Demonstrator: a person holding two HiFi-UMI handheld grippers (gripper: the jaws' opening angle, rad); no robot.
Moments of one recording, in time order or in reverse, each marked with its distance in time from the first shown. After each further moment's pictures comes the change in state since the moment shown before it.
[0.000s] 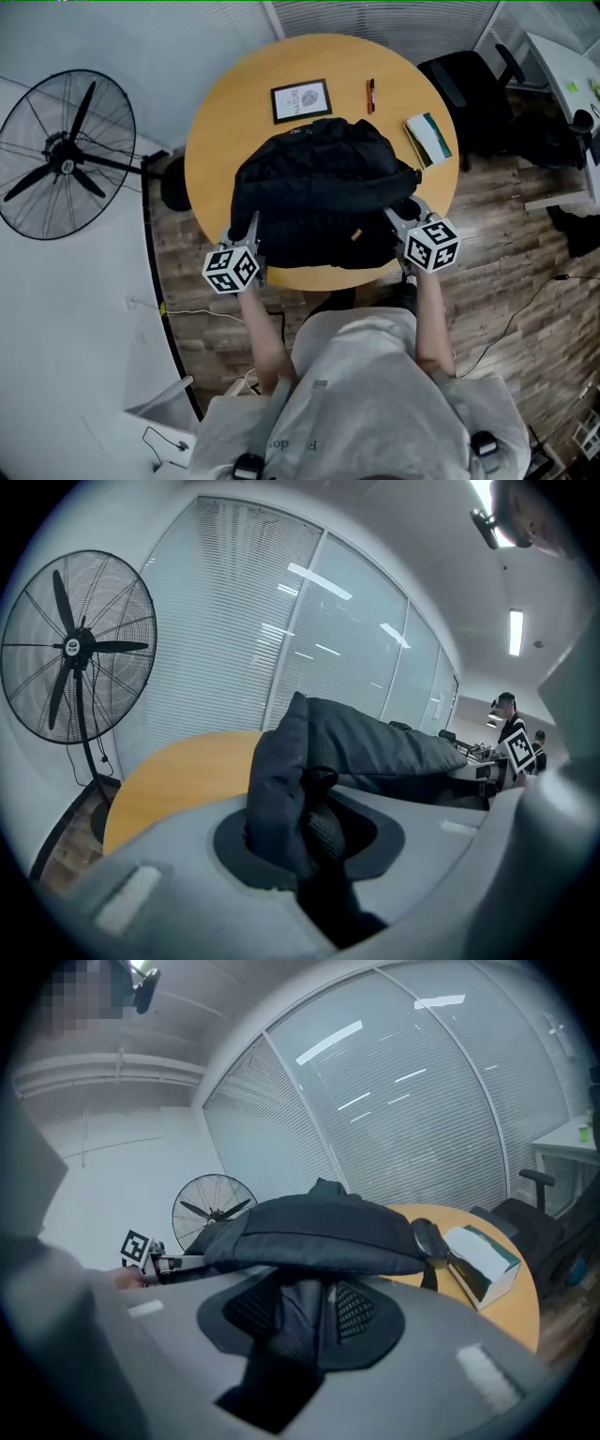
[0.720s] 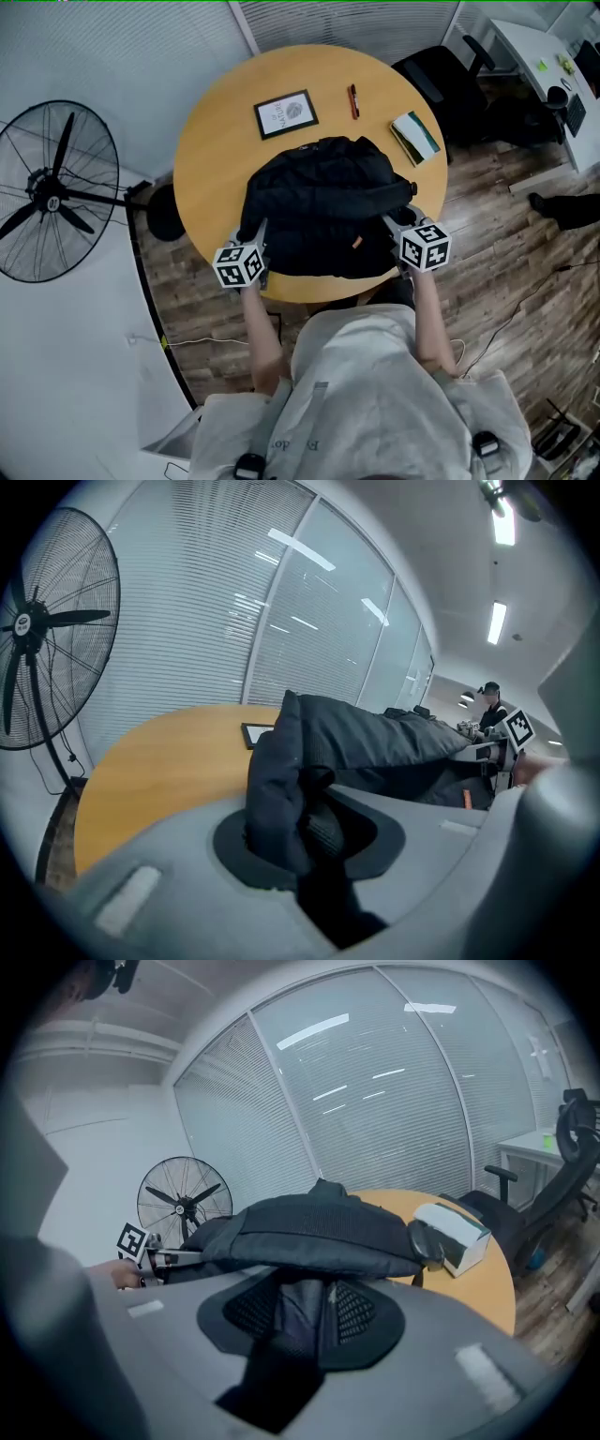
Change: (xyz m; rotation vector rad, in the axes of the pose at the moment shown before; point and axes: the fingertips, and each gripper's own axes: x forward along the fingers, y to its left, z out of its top) left arm 0.058 0.027 -0.045 0.076 0.173 -0.157; right arm 0.008 -0.011 -0.046 0.039 0.072 -0.206
